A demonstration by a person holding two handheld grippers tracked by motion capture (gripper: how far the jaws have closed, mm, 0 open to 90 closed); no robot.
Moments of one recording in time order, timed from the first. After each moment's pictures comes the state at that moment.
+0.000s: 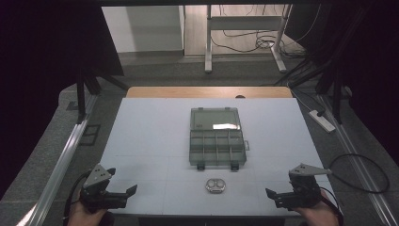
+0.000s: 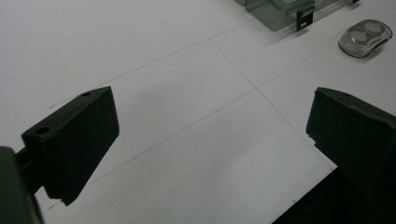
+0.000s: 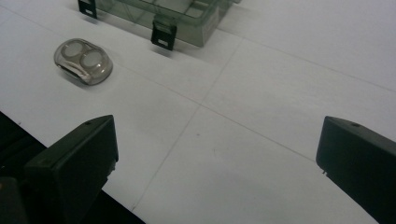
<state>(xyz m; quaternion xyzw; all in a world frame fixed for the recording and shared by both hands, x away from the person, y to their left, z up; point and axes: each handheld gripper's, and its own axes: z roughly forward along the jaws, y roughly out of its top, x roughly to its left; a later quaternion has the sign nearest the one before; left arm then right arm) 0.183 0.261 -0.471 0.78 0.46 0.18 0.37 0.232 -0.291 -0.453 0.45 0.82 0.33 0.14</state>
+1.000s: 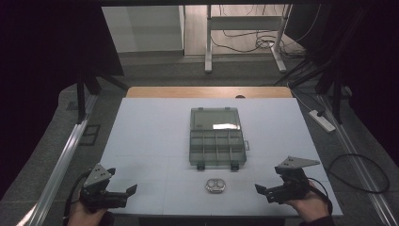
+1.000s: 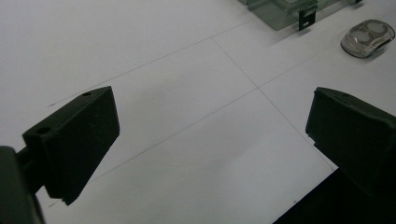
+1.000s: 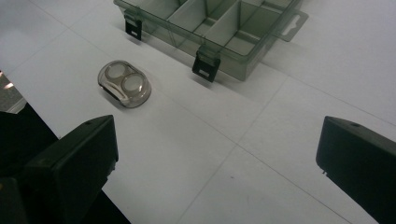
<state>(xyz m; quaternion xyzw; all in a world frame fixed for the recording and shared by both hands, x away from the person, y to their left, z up) 0.184 0.261 -0.472 0.78 0.47 0.18 0.37 0.251 -0.269 -0.449 0.39 0.84 0.37 0.11</state>
